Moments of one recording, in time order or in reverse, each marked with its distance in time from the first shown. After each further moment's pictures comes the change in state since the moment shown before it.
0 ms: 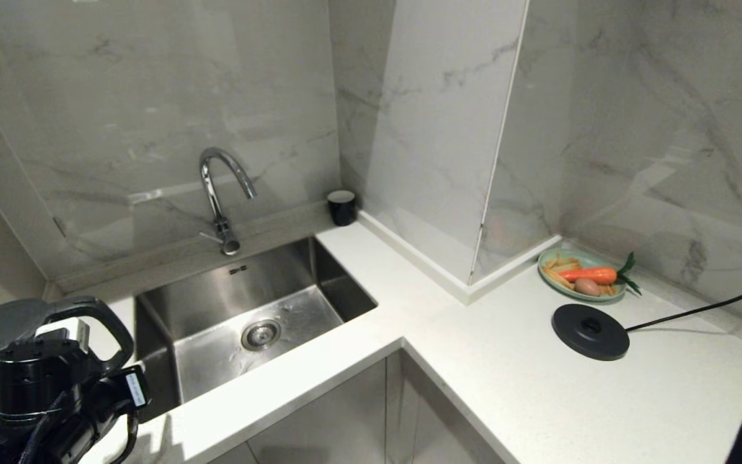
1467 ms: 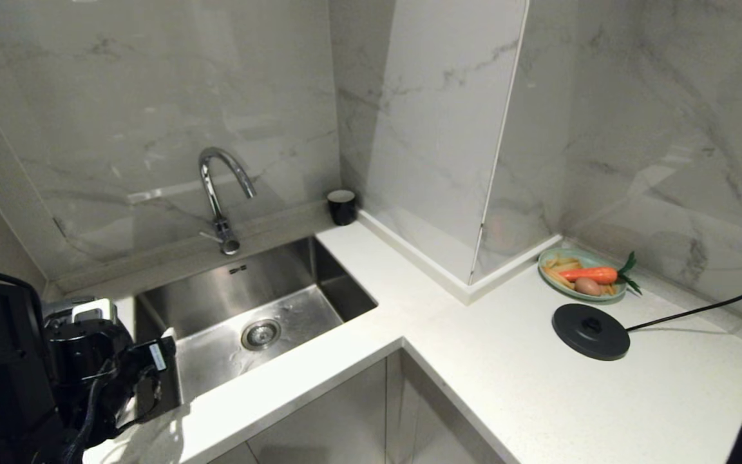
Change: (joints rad) left arm 0.091 0.359 -0.172 -0.319 -0.011 0.084; right arm 0.000 0.000 0.000 0.000 0.000 0.000
